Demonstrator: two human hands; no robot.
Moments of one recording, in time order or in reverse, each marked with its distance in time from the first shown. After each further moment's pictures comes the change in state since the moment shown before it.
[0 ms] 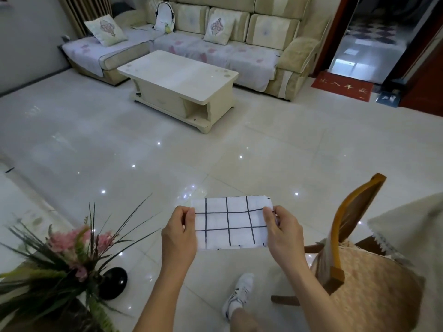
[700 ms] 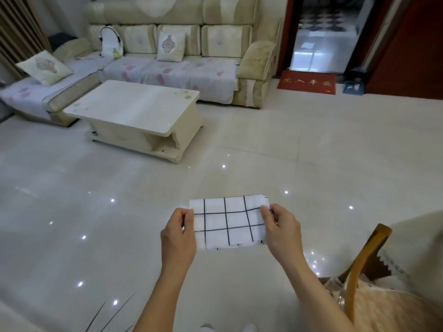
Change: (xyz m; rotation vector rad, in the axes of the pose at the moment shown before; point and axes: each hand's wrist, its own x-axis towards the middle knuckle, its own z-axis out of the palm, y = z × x) left_hand 0.240 0.107 0.169 0.049 -0.126 0.093; right_hand 0.273 0.009 -0.026 0.042 0.197 0.113
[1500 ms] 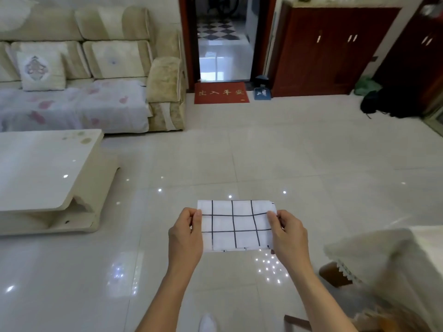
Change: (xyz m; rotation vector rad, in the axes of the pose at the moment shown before) left_hand 0.279 0.133 0.252 -0.090 -0.446 0.245; right_hand 0.298 0.020 -0.044 -0.042 0.397 0.278
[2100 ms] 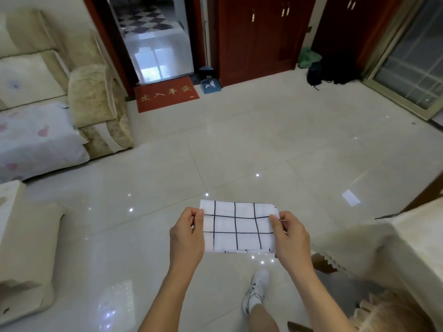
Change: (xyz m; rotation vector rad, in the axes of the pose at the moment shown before) left_hand 0.163 0.054 0.163 0.010 -0.320 0.055; right_hand 0.169 0.045 -0.026 0.064 0.234 0.196
